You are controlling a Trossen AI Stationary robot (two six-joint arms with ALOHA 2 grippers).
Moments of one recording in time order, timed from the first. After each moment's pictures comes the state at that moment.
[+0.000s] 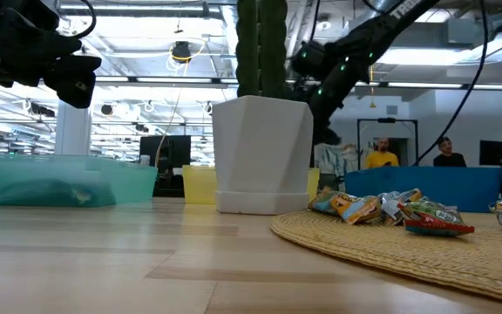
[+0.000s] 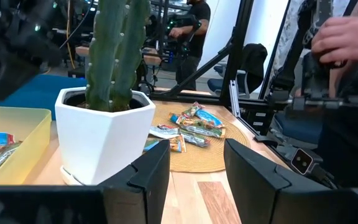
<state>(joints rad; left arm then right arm) -0.08 0.03 0.01 0.06 0.12 -0.15 -0.50 1.74 1.18 -0.32 -0.15 0.27</state>
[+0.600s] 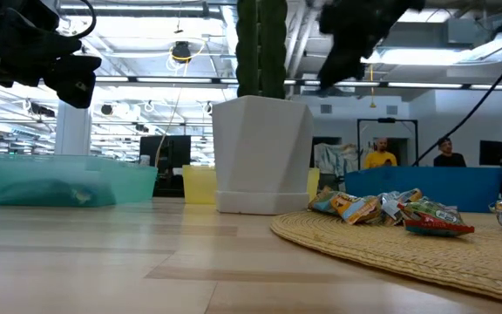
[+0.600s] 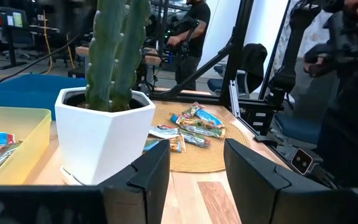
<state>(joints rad) -0.08 0.03 0.01 0.06 0.12 -0.15 -0.32 1.33 1.18 -0.69 -0.16 -0.04</state>
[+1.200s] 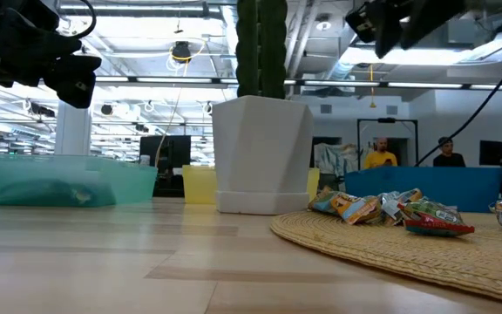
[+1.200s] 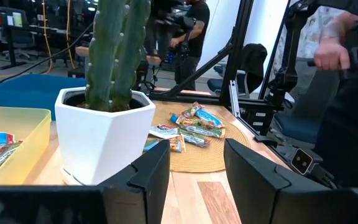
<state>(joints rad) -0.08 0.03 0.01 0.06 0.12 -0.15 0.13 1.29 1.18 -0.95 -0.13 -0.44</state>
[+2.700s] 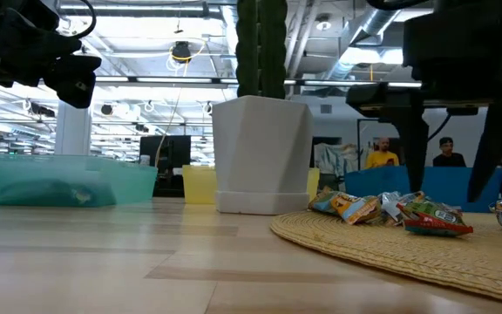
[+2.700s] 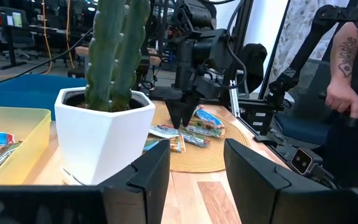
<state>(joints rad) -0.08 0.03 0.01 0.06 0.12 -0.15 0.46 1.74 1.06 -0.70 0.07 -0.40</state>
